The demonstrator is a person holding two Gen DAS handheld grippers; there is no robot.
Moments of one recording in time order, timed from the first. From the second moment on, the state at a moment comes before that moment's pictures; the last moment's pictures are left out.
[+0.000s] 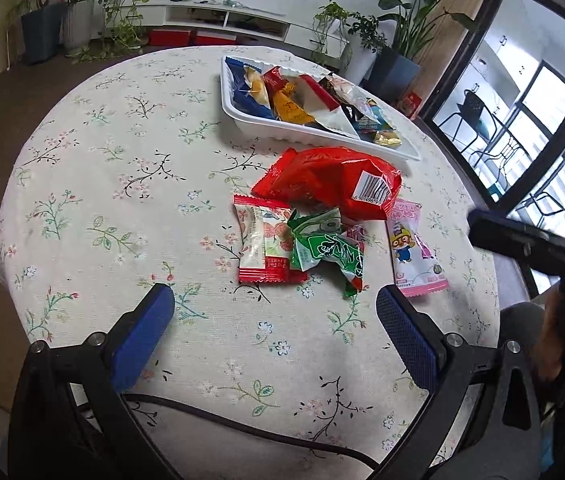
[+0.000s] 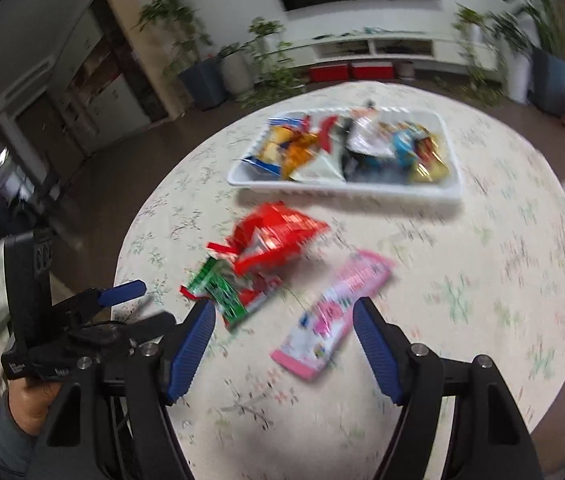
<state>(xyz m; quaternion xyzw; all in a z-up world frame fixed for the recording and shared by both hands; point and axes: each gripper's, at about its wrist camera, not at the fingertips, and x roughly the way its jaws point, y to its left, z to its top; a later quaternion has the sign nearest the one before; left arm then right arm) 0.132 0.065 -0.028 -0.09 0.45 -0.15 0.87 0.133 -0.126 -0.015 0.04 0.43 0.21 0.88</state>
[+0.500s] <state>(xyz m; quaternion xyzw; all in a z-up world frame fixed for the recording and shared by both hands) 0.135 0.080 -0.034 -0.11 0.45 -0.16 0.87 0.241 -0.019 -0.060 -0.21 0.54 0.23 0.78</state>
